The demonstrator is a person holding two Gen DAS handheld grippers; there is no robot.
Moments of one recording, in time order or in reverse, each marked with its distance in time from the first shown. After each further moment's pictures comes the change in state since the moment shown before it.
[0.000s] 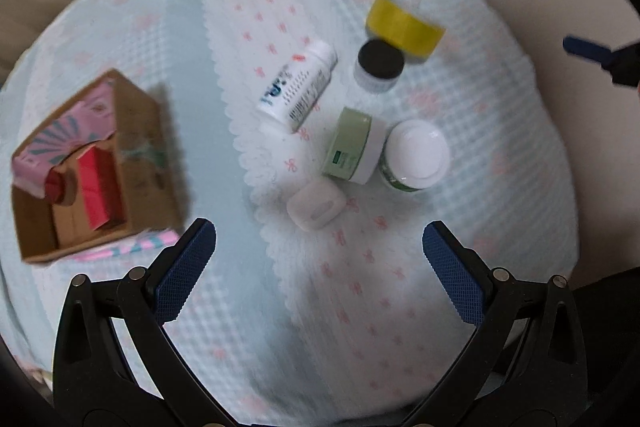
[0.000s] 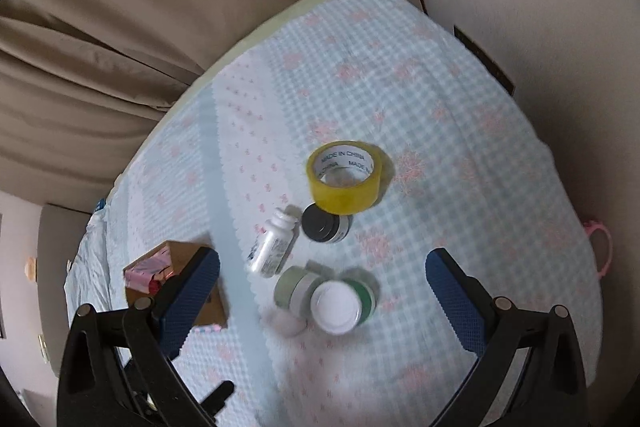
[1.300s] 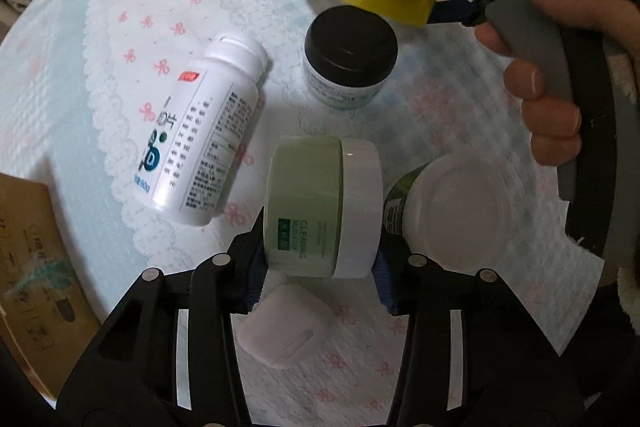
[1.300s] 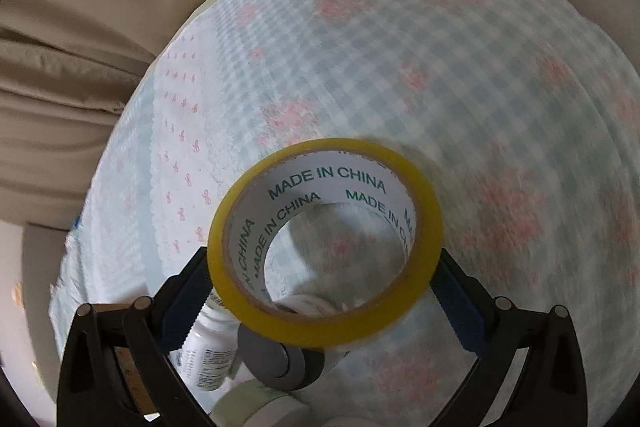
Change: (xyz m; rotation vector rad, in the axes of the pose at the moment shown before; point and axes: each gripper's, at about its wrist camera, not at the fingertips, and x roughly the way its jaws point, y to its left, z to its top) left arm 0.120 -0.034 0.061 0.181 -0.013 -0.117; right arm 0.202 -0.023 0.036 0.029 0.032 -0.007
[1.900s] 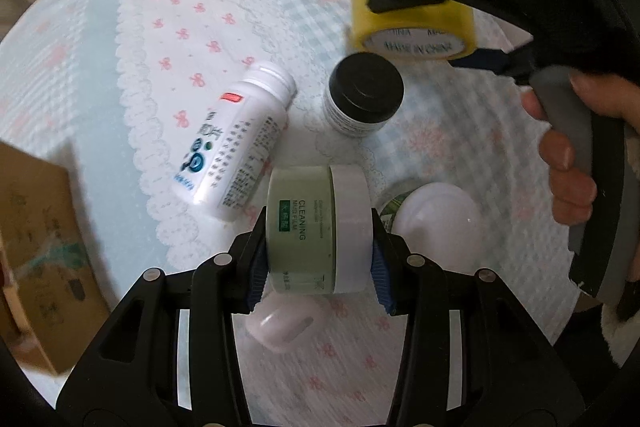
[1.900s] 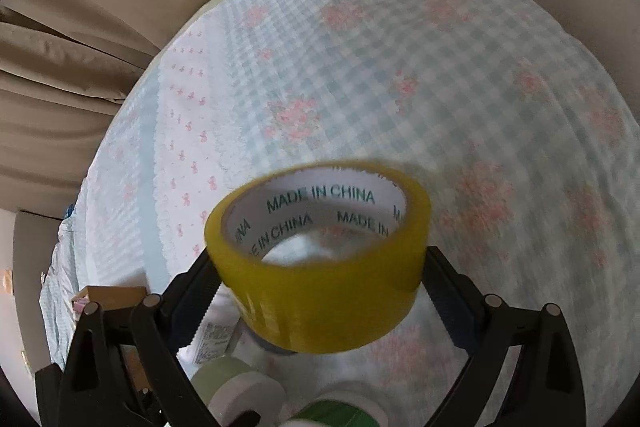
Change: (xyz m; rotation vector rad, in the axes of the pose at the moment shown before) left arm -0.041 0.026 0.004 -0.112 -0.069 -0.027; right arm -0.029 0.005 -0.011 -0.026 -0.007 -0.025
